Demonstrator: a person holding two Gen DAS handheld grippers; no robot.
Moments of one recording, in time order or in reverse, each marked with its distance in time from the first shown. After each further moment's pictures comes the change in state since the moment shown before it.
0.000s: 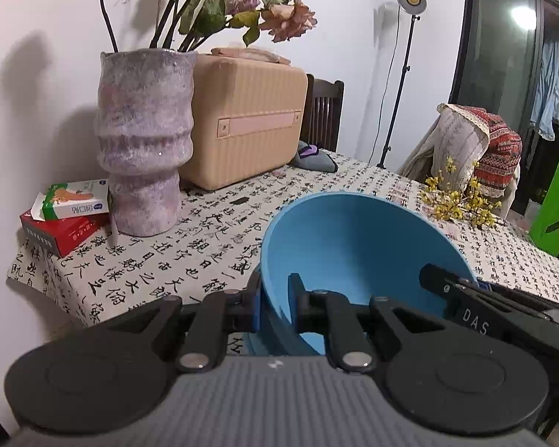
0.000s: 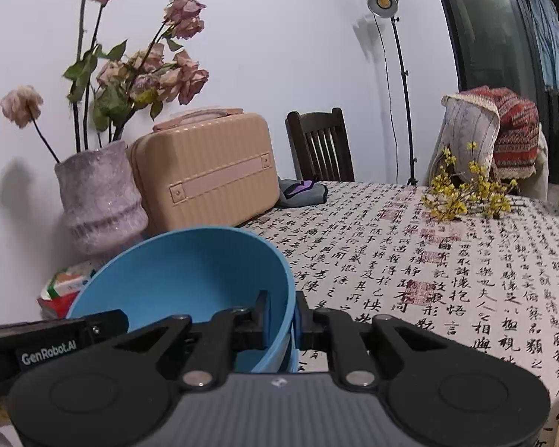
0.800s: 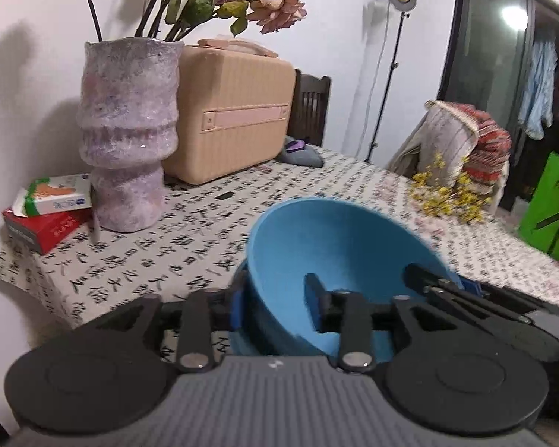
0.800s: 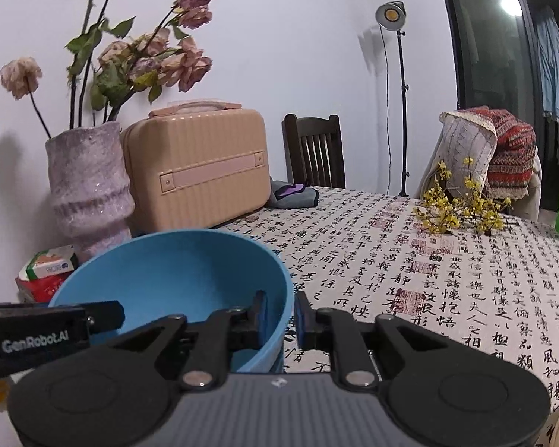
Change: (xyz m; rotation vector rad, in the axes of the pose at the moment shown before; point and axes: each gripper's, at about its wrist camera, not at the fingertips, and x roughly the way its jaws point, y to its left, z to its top) left arm 0.007 0.002 -0.001 -0.009 0.005 -0.069; right arm 0.011 0.001 -0.008 -0.057 -0.014 -0.039
